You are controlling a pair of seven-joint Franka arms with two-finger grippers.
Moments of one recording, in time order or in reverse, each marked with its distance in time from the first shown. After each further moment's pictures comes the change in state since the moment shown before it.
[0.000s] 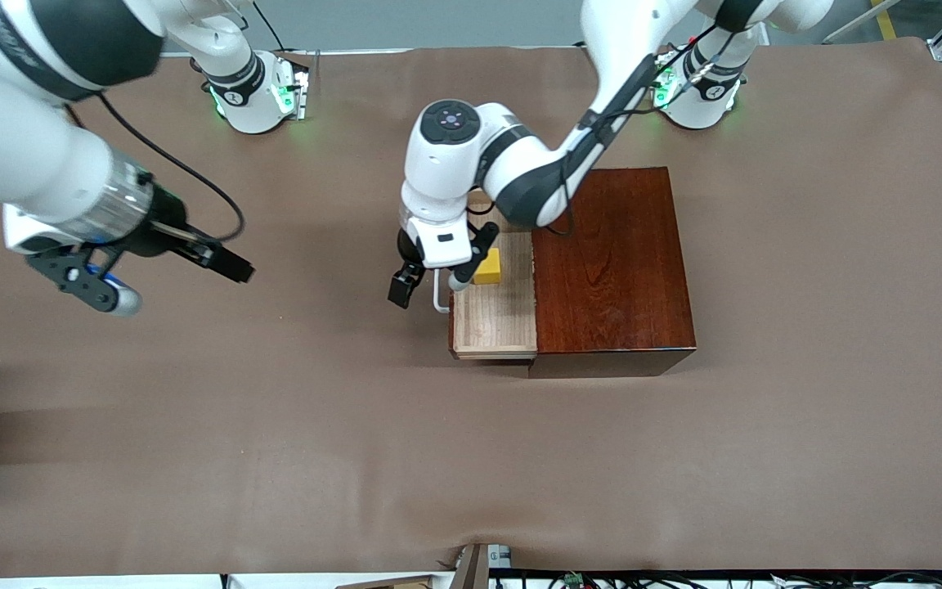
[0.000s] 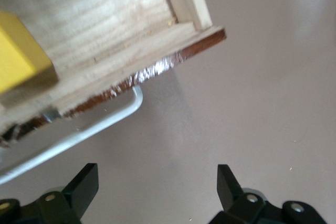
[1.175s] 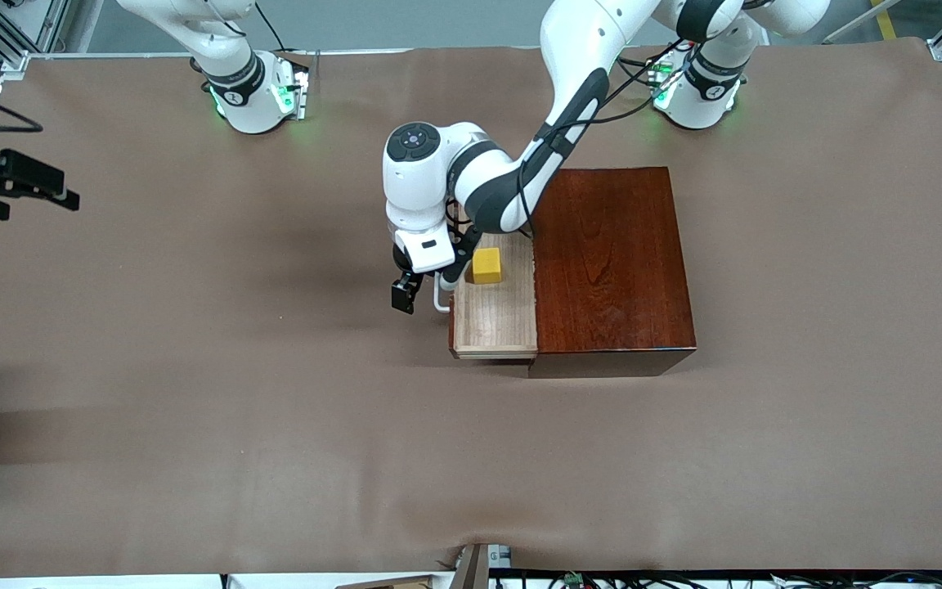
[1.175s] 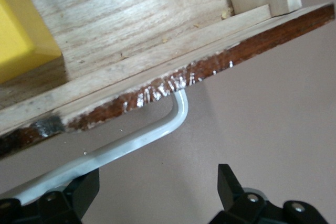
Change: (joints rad) left arm -0.141 0.098 0.152 0.039 -0.001 -0.046 -0.098; right arm -0.288 -0.193 0.004 -0.142 -0.036 -0.135 -0.786
